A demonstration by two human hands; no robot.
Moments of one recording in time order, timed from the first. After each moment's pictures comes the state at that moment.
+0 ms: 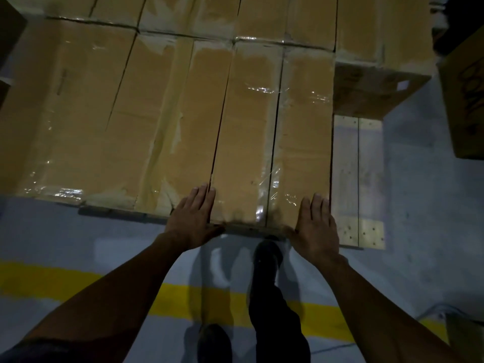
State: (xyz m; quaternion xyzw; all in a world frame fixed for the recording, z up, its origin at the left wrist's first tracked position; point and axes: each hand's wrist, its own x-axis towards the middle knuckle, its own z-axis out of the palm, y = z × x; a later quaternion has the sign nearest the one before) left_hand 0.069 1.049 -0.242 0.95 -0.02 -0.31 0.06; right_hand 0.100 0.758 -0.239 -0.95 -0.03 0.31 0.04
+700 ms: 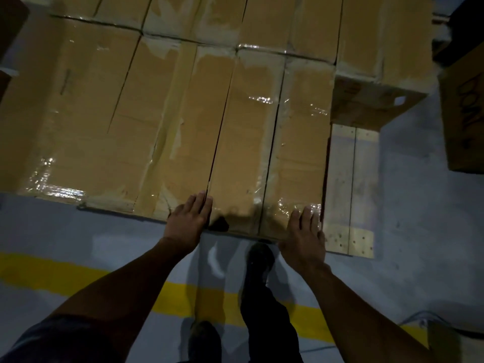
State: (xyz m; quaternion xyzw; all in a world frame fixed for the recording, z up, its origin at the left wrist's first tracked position) left_hand 0.072 1.043 -0.236 0.97 -0.05 -0.25 0.01; right_hand 0.104 0.763 -0.226 -0.94 -0.04 0.34 0.04
